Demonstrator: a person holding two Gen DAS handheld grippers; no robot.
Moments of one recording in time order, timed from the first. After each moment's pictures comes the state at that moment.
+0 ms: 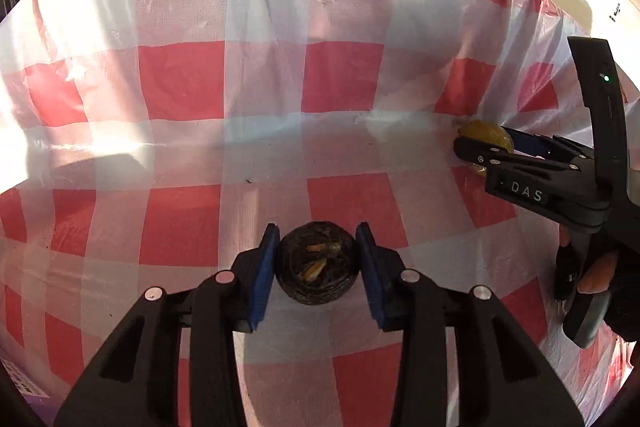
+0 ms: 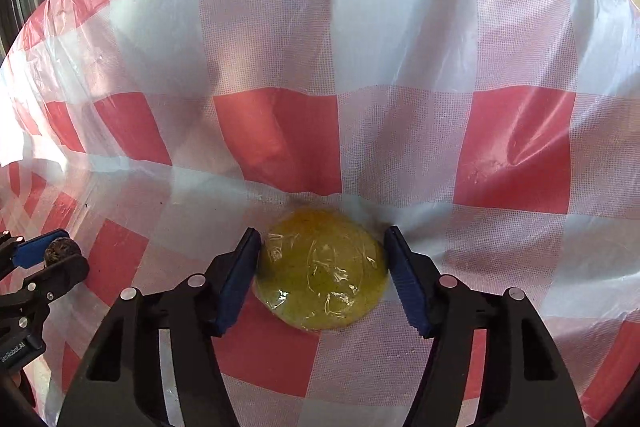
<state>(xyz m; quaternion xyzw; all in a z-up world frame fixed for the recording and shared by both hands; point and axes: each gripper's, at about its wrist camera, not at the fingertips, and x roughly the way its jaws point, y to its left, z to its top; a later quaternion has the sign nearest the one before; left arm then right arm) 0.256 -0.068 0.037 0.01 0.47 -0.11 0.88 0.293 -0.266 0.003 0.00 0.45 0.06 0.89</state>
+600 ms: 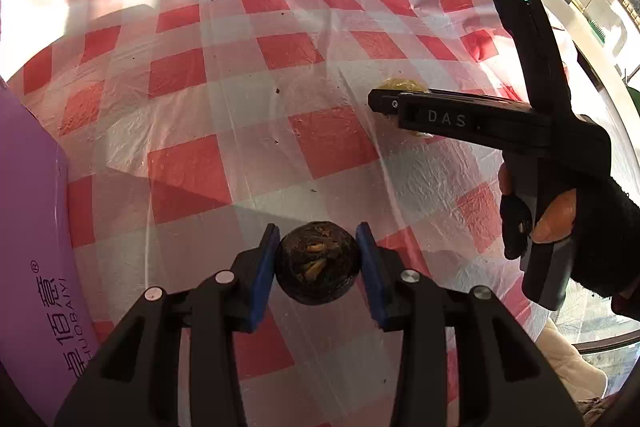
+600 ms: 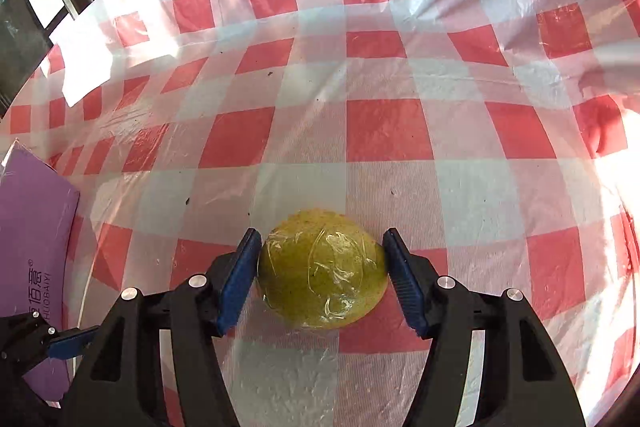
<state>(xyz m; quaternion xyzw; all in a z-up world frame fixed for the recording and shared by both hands) -0.010 -0.006 0.050 0.05 0.53 -0.25 0.81 0.045 -0.175 0.022 0.10 0.52 0.03 0.85</state>
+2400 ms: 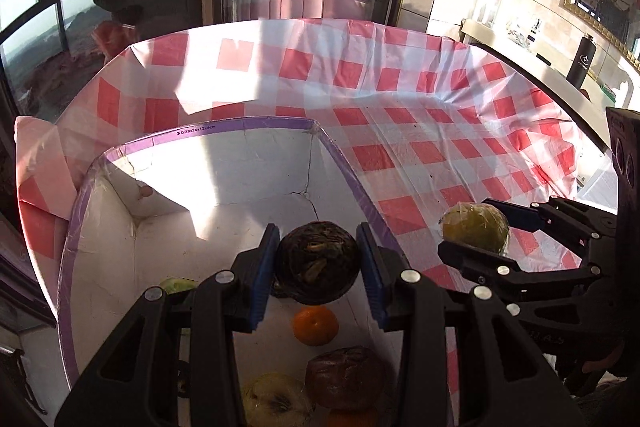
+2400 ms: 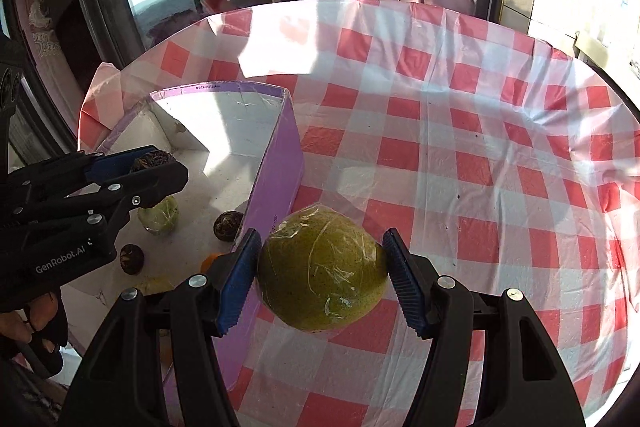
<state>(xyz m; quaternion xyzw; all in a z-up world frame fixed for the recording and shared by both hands) -0.040 0.222 0.151 0.02 0.41 -0.15 0.90 -0.045 0.062 0.144 -0.01 0.44 0.14 0.89</state>
